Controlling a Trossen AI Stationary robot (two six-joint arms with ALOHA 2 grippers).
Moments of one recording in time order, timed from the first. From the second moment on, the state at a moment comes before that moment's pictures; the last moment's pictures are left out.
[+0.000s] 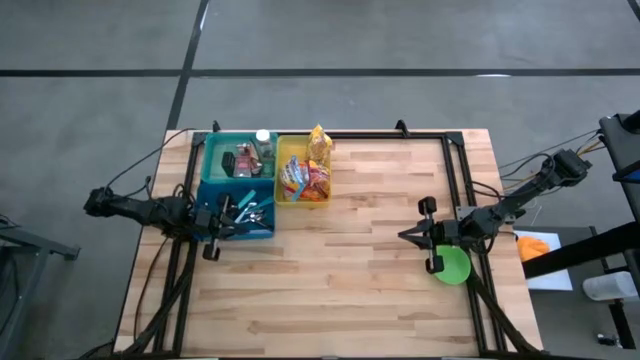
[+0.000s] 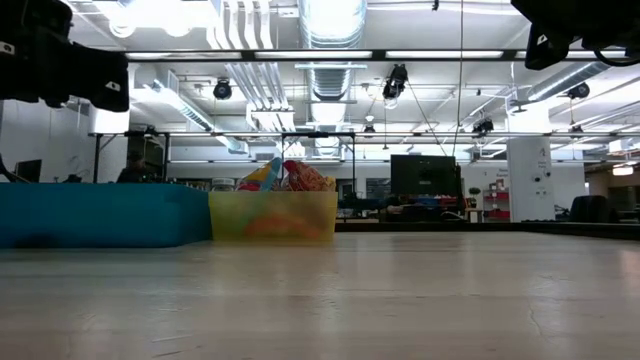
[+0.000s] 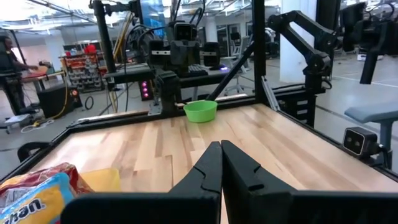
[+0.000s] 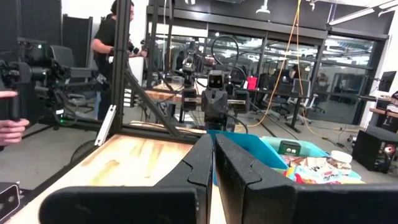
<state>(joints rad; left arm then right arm) -0.24 0.00 0.02 0.00 -0.07 0.12 0.55 0.74 0.11 0.82 0.49 -0.18</state>
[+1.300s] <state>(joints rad) -0.24 0.00 0.02 -0.01 -0.07 0.08 0.54 0.71 0.10 0.82 0.45 0.07</state>
